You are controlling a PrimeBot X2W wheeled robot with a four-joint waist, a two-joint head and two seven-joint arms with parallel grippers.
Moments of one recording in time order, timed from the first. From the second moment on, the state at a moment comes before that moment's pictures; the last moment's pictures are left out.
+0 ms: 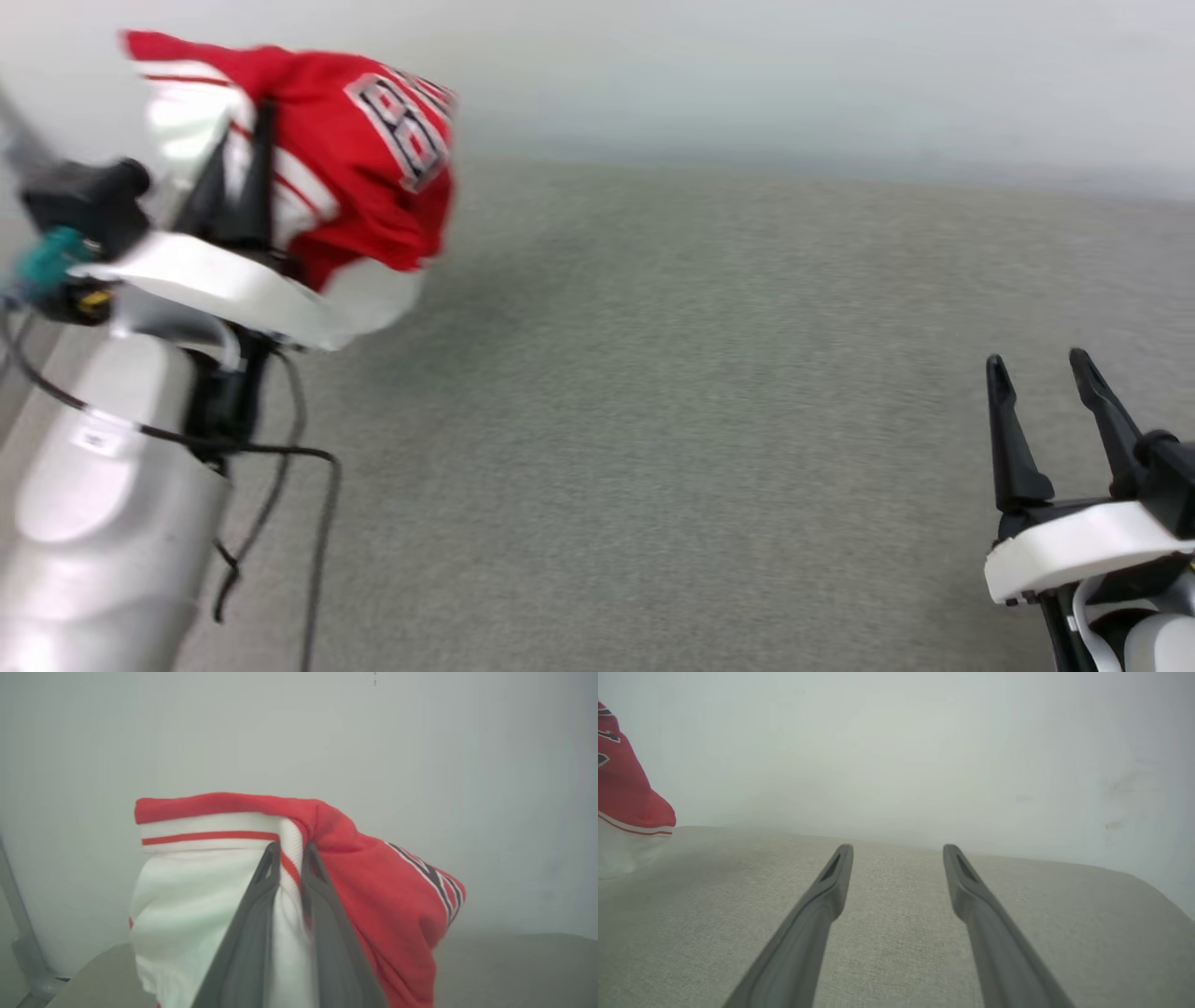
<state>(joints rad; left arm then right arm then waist) -0.70 0.45 -0.33 0.44 -0.67 -0.05 -0.25 -0.06 -0.05 -0.11 -0.11 0.07 0.13 -0.01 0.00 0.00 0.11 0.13</state>
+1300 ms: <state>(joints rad) -0.41 0.26 -0.74 0.22 -0.56 -0.05 -0.23 -0.03 -0.05 -0.12 -0.14 0.07 0.13 0.01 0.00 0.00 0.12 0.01</state>
